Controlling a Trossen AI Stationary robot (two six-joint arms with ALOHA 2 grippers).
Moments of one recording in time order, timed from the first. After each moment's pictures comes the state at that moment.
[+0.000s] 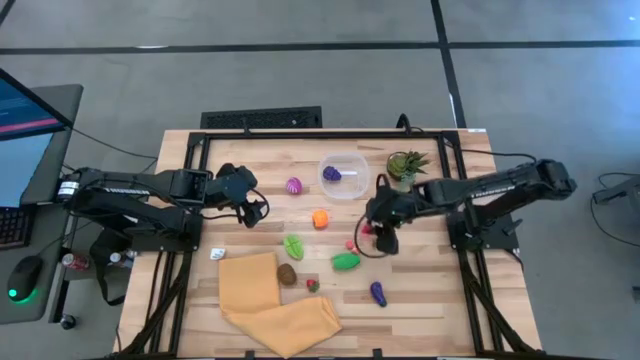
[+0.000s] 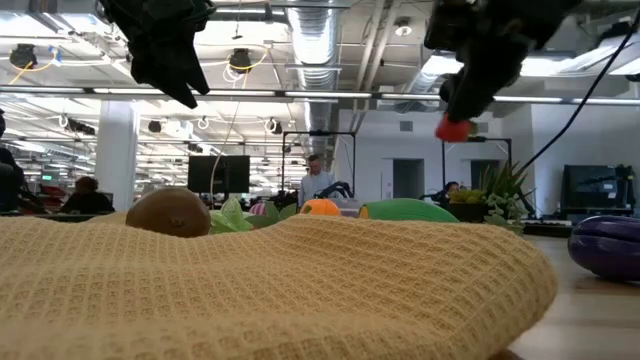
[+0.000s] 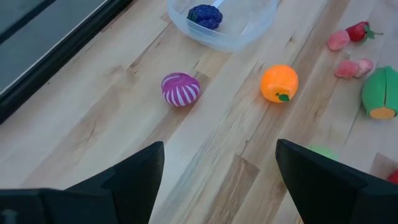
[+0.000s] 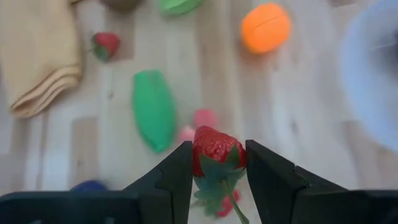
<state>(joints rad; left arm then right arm) 0.00 1.01 0.89 -0.75 -0.36 -0.47 0.08 1.29 0.90 -0.58 -0.02 0.16</state>
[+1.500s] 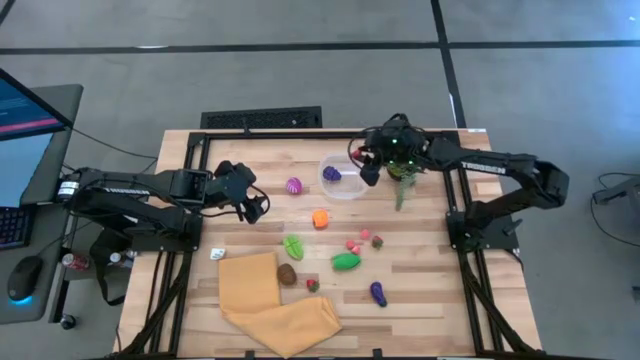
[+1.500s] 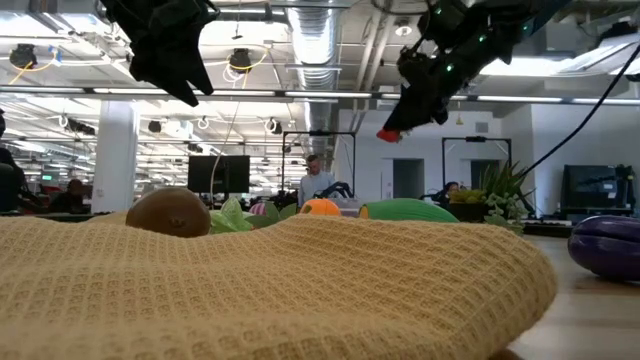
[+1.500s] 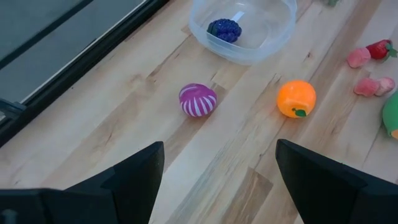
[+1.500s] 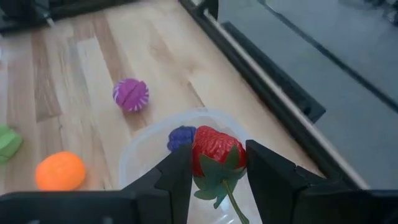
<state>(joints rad) 0.00 1.01 0.89 -0.74 -0.44 -0.50 -0.46 1.34 0.91 -0.21 -0.03 -0.06</state>
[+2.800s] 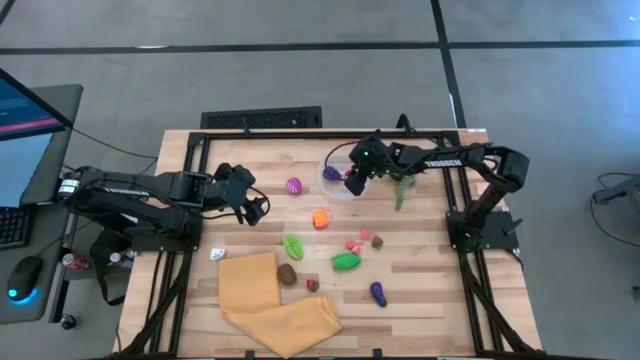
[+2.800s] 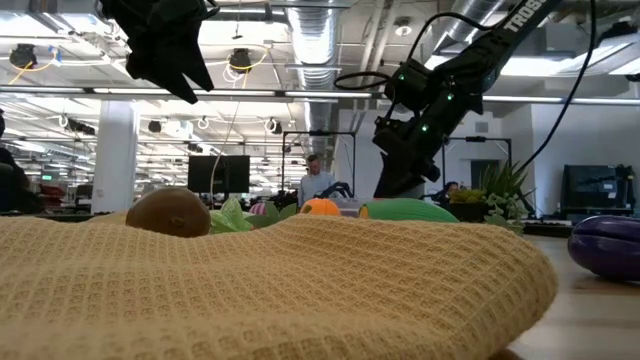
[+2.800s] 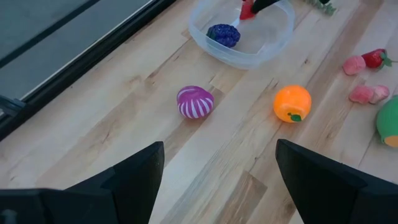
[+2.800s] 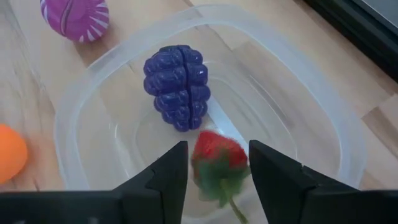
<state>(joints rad) -0.04 1.01 0.89 -0.74 -0.48 -0.56 -0.46 1.67 0.91 -0.13 -0.03 0.08</state>
